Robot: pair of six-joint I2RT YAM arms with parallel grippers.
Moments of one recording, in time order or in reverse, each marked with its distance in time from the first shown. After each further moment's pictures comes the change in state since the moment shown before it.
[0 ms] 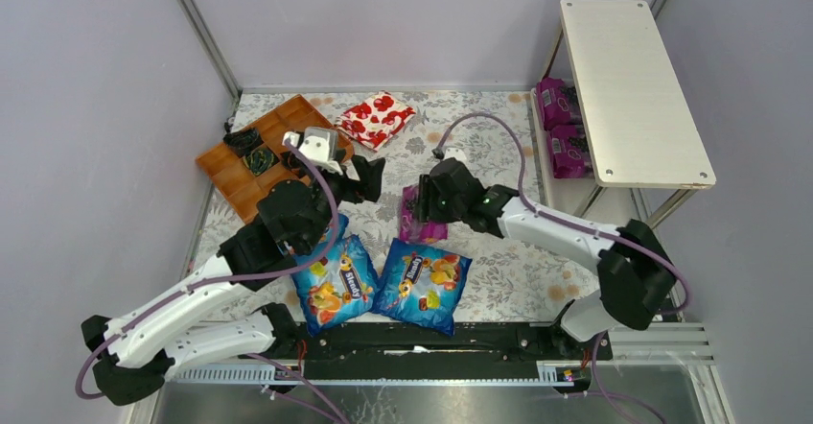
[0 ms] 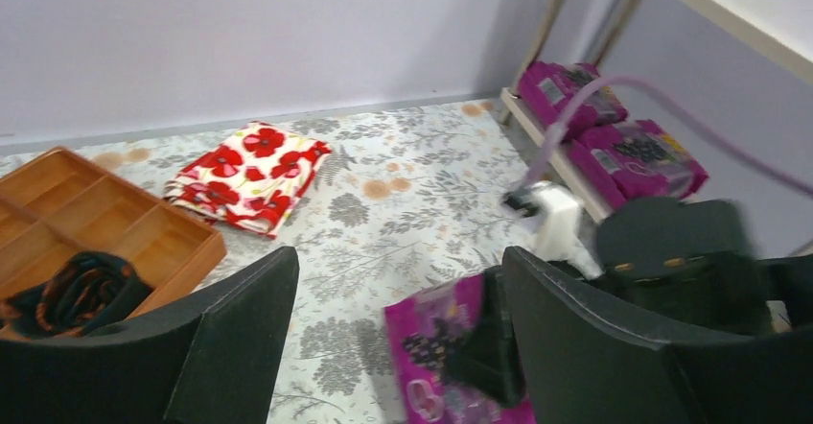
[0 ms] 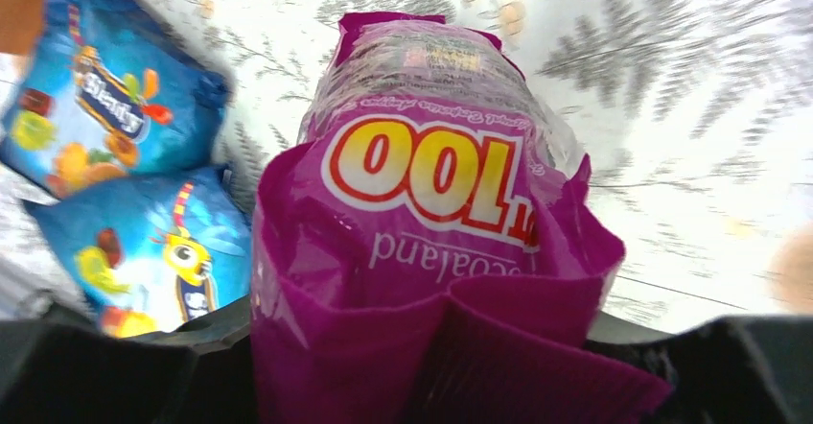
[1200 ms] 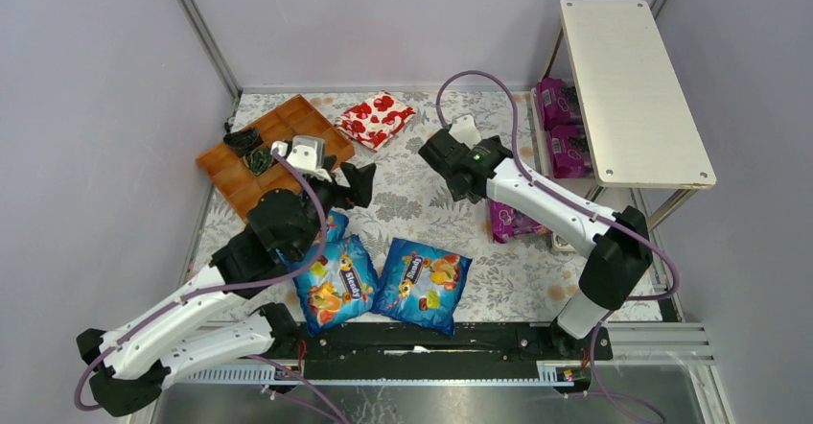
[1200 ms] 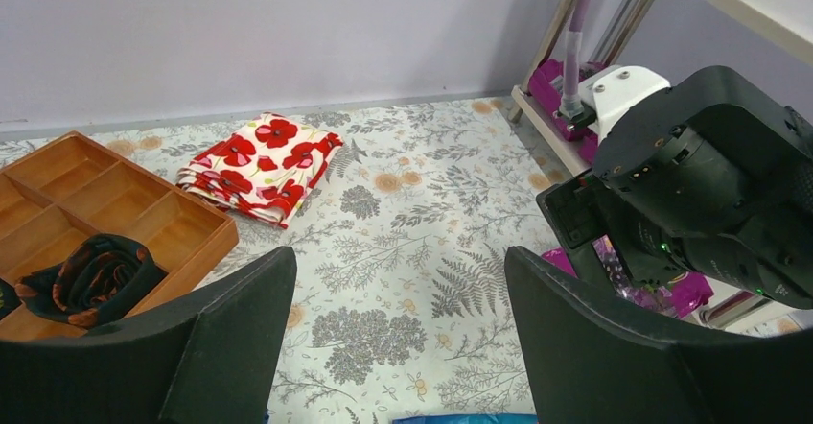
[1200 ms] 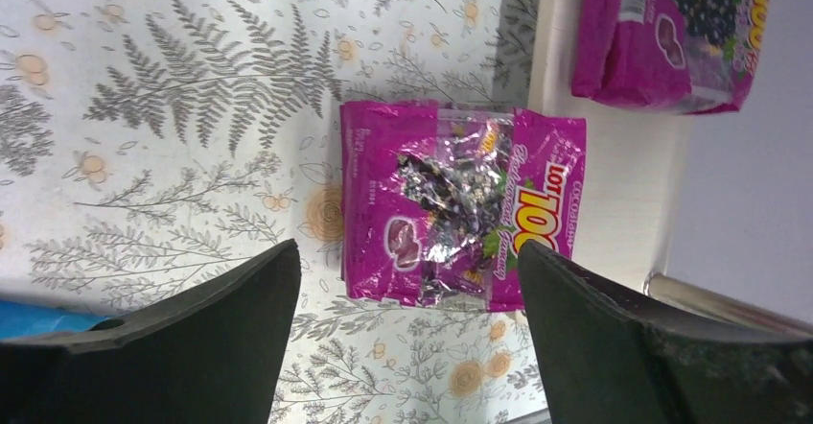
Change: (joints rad) left arm 0.038 -0.107 -0.097 0.019 -0.003 -0.002; right arm -0.021 0.123 0.519 -0.852 0.655 -0.336
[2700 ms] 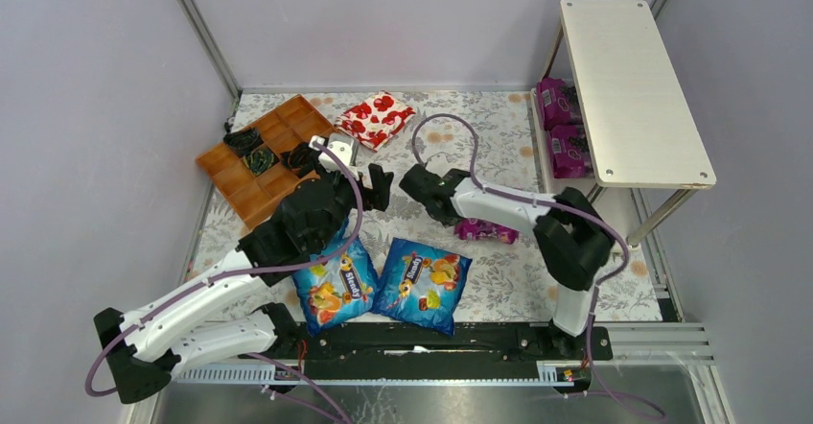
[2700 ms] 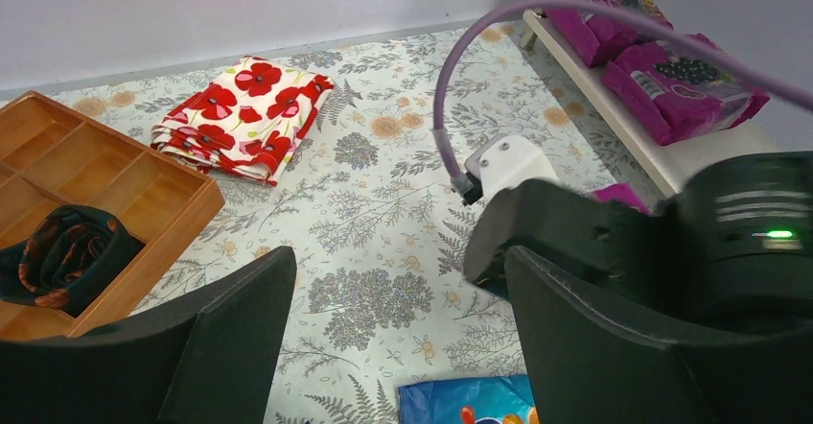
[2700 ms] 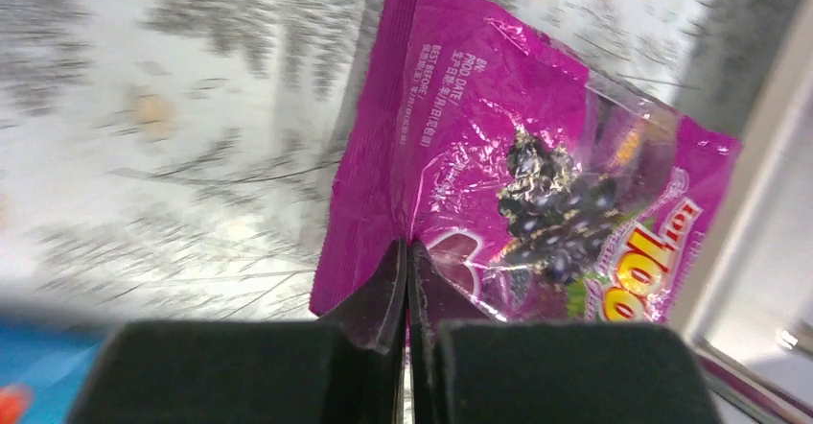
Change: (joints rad) left arm 0.011 0.144 0.000 -0.024 0.052 -0.015; right arm 0.060 0.244 -0.166 0.179 -0.072 0.069
